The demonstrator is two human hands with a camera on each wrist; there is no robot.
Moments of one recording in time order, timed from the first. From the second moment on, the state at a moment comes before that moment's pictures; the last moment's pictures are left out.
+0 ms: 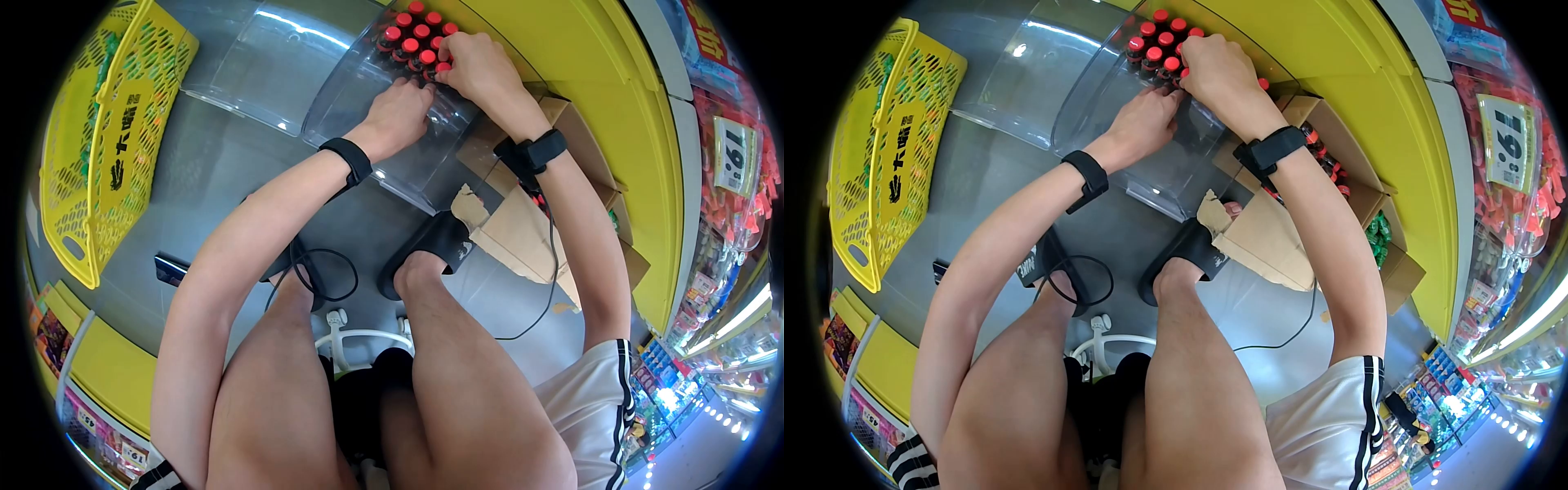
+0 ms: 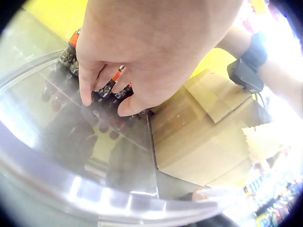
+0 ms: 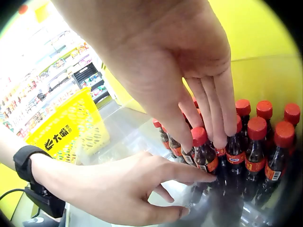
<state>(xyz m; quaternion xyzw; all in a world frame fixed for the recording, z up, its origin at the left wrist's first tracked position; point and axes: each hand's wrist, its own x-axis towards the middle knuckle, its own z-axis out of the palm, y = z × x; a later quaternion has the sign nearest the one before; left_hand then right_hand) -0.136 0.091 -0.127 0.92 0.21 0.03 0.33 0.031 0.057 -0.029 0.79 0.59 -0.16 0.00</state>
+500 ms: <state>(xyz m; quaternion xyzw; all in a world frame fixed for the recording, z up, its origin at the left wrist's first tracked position) -0.136 0.086 -0.081 0.90 0.23 0.00 0.36 0.037 0.019 0.047 0.77 0.57 -0.26 -0.13</state>
